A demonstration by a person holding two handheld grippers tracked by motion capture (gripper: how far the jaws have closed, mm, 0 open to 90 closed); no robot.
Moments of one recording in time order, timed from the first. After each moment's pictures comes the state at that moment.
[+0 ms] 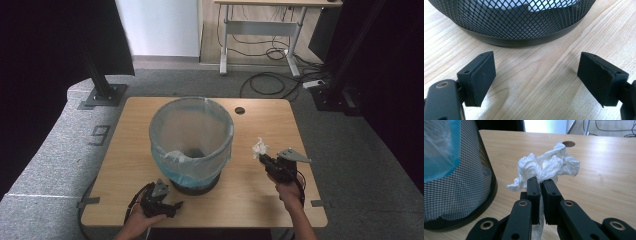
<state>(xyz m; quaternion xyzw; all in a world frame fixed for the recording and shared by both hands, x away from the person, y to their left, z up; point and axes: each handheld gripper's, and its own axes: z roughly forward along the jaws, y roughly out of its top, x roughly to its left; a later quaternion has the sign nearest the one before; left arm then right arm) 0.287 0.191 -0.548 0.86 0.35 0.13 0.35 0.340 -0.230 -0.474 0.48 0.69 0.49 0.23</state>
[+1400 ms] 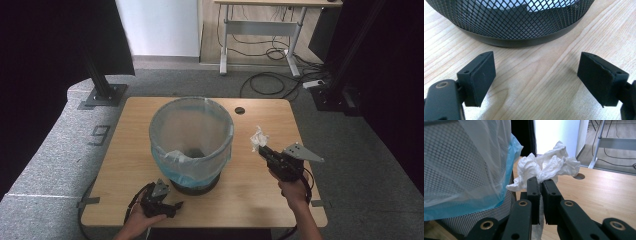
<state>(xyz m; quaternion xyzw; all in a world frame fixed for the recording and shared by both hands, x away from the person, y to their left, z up) 0.287 0.191 -0.548 0.86 0.35 0.13 0.35 0.314 -0.221 -0.410 0.41 0.68 0.55 0.25</state>
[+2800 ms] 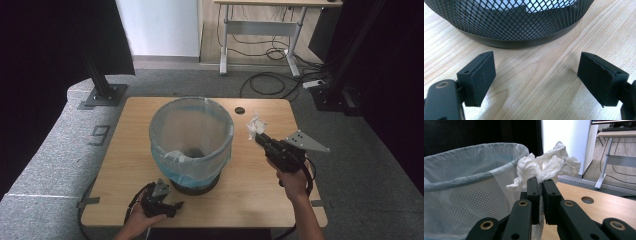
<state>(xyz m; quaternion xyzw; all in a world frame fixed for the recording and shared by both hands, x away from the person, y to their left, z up) 0.287 0.190 -0.547 0.86 0.35 0.13 0.35 0.314 -0.209 -0.362 0.38 0.67 0.59 0.26</state>
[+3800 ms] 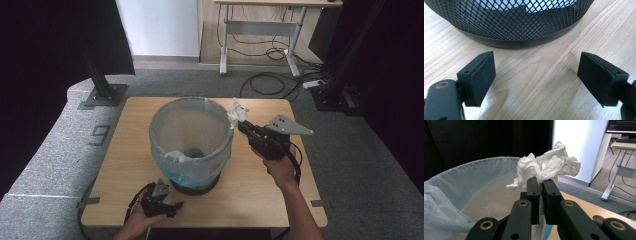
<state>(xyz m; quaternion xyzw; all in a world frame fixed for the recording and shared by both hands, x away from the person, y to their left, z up) 0.287 0.190 -0.547 0.86 0.35 0.13 0.35 0.323 -0.163 -0.315 0.33 0.69 0.59 0.26</state>
